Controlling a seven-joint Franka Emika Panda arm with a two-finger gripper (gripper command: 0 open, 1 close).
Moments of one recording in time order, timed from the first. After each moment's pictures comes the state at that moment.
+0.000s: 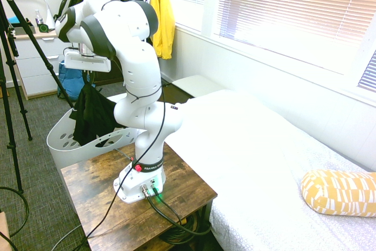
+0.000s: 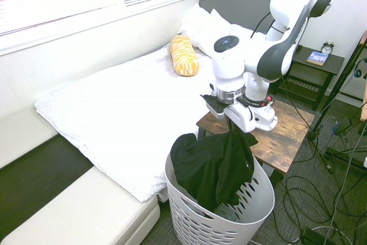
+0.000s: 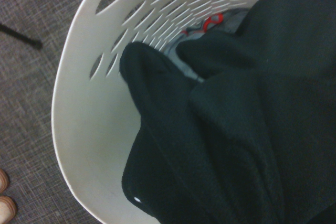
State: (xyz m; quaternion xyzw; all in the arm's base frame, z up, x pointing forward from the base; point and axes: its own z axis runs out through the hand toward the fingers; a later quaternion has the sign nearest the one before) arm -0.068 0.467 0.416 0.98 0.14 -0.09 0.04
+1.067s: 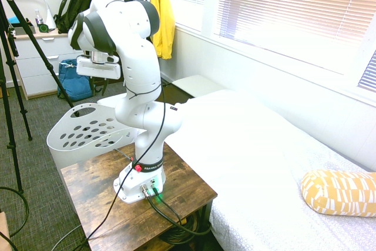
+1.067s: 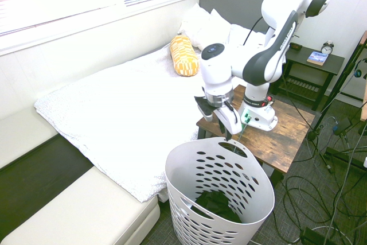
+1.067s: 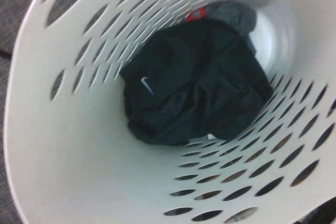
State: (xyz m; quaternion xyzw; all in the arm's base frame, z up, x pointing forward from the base) arm 0.022 0.450 0.399 0.99 0.06 -0.08 0.06
